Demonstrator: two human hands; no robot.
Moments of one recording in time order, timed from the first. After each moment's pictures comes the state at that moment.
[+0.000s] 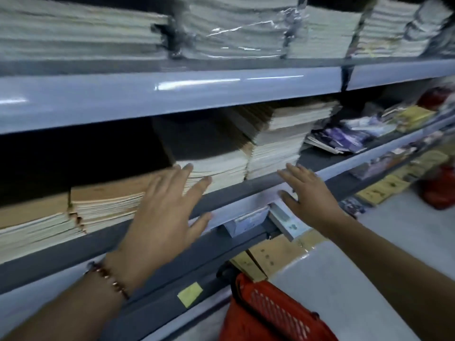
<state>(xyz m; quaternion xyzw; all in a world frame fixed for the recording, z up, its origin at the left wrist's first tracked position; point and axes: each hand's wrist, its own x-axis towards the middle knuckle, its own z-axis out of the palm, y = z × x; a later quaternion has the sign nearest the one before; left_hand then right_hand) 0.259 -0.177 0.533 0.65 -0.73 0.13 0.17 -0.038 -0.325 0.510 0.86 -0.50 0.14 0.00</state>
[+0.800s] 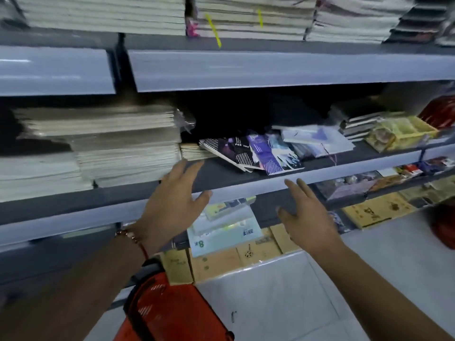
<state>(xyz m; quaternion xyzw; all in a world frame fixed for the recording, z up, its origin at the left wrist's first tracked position) -0.072 -0.412 0.528 0.76 -0.58 -0.15 0.24 -0.333 -0.516 0.514 0.79 -0.56 0.12 -0.21</state>
